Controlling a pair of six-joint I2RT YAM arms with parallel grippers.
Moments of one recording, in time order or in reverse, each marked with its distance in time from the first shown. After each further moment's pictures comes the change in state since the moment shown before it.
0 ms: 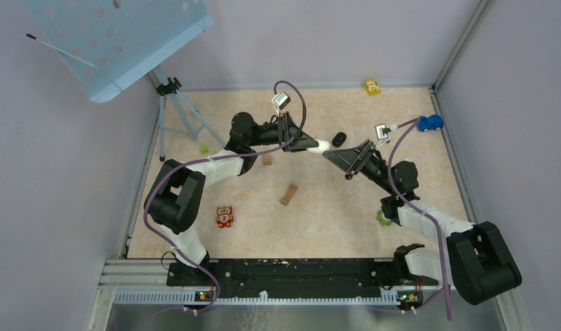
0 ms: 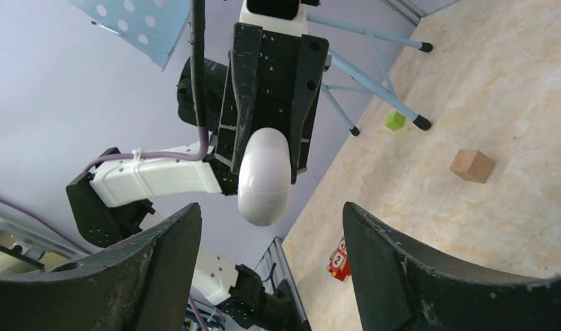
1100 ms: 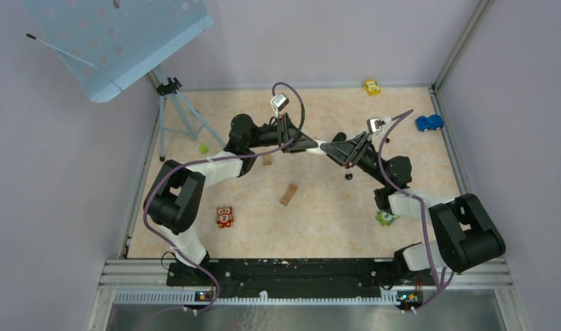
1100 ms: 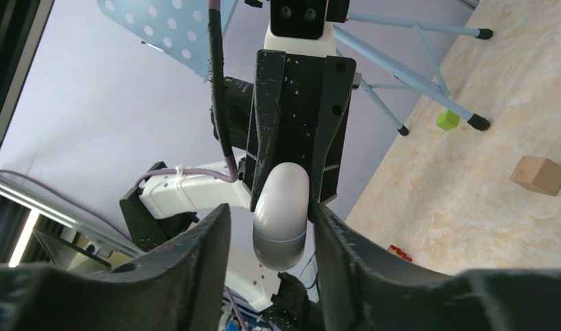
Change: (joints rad) left arm 0.001 -0.005 -0.027 0.012 -0.018 0.003; right arm 0.000 0.230 0.072 0.267 -0.050 0.214
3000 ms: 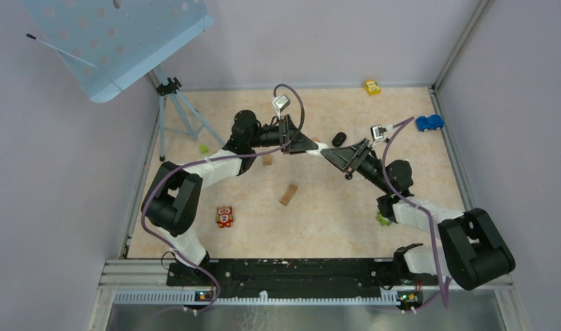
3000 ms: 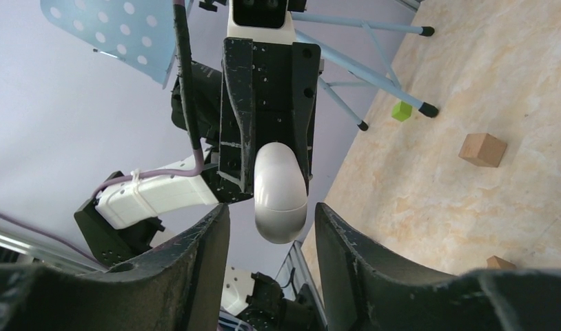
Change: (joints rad) left arm 0.000 -0.023 0.023 -0.214 -0.008 0.150; right arm 0.022 -0.128 -0.066 -0.201 0.085 -0.109
